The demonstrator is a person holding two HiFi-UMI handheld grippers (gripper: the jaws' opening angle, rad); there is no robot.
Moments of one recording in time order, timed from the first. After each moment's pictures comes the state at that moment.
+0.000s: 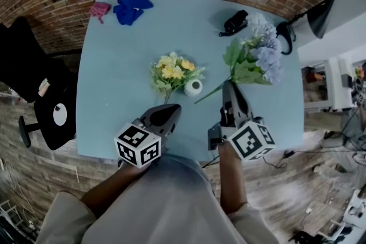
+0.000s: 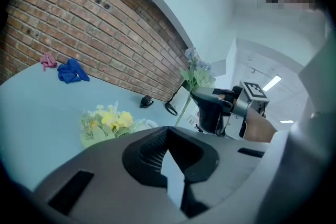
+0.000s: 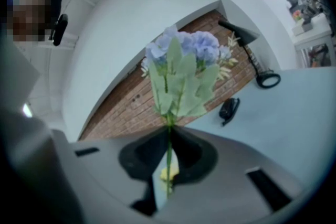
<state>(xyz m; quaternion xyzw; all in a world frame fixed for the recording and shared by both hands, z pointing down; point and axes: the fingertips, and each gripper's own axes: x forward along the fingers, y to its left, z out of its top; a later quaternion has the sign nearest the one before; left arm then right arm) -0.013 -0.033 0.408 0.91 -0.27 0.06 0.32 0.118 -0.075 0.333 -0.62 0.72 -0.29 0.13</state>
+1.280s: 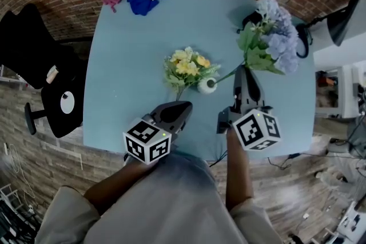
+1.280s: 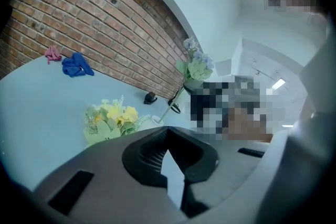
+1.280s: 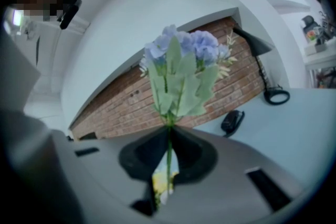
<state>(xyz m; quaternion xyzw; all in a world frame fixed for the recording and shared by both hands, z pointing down) -0.021 -0.038 0.424 0.89 -0.28 0.07 0.34 0.111 -0.120 0.345 -0.64 0.73 -0.22 0.09</state>
